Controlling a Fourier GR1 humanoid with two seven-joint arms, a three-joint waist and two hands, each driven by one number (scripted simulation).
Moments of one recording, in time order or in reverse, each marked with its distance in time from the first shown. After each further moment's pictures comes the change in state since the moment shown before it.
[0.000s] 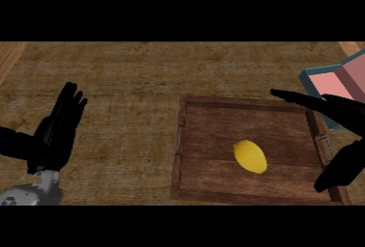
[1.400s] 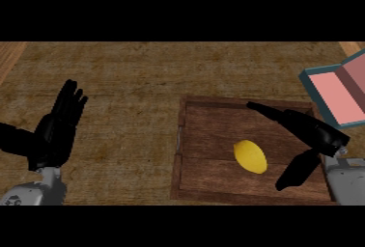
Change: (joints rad) left arm -0.013 -0.121 0.117 -0.003 -0.125 -0.114 0.054; right arm 0.077 0.265 0.014 0.045 0.421 -0.001 -0.102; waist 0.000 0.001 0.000
